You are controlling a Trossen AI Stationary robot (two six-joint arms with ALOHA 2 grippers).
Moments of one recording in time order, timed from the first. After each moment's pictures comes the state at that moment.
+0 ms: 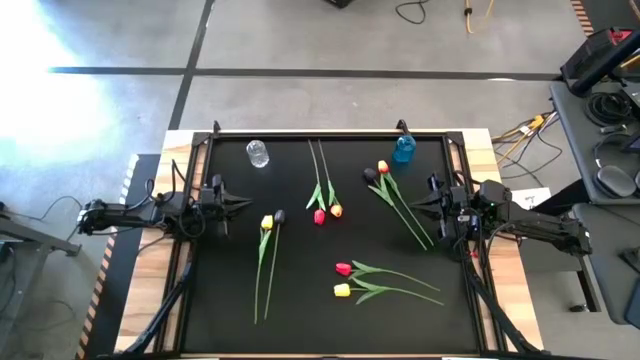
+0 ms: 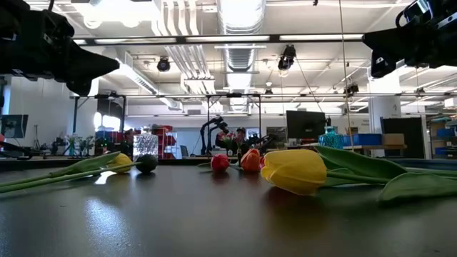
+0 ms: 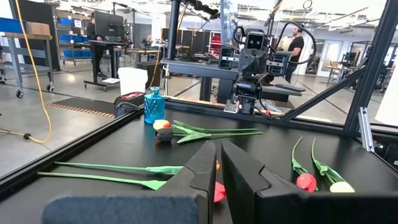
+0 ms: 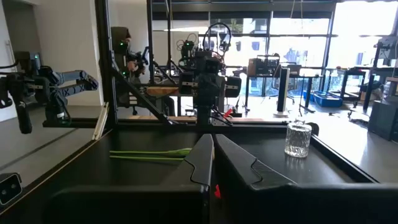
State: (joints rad) left arm -0.06 0.02 0.02 0.04 -0.27 -0.09; right arm -0.26 0.06 0.07 0.13 -0.34 0.03
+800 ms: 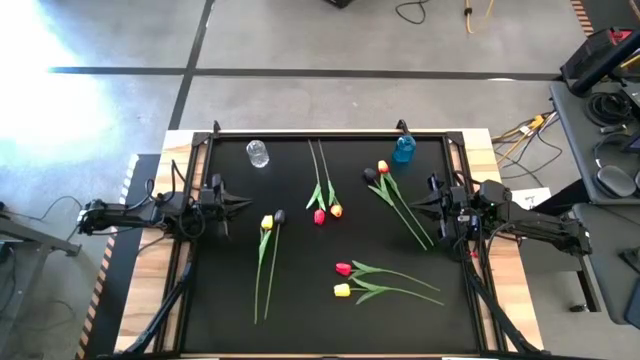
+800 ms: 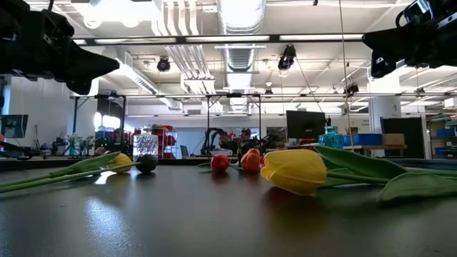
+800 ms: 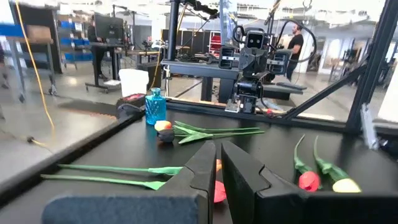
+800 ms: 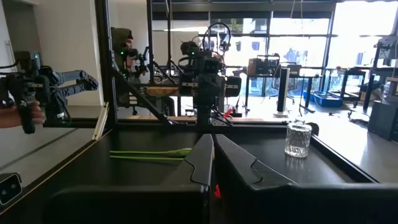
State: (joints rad) left arm -0.06 0.02 0.02 0.05 -0.27 -0.04; right arm -0.26 0.06 0.07 0.13 -0.34 0.03
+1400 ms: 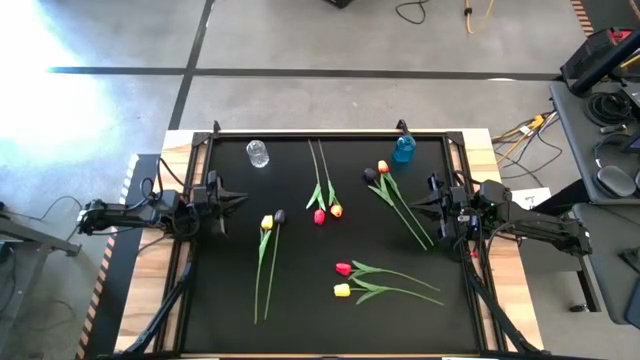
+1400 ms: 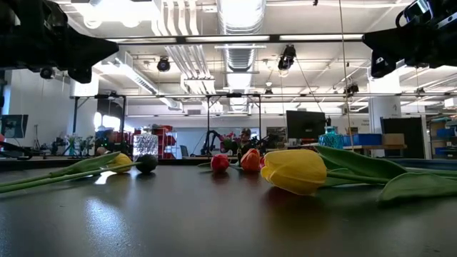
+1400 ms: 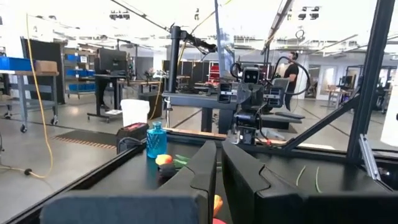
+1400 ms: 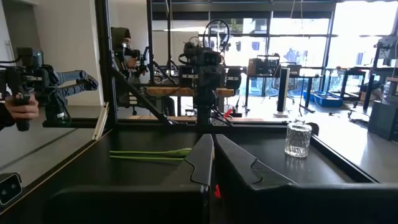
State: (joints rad) left arm -0.06 0.02 0.02 0.18 -0.28 -0.01; right arm -0.26 0.06 0.07 0.13 -0.34 0.03
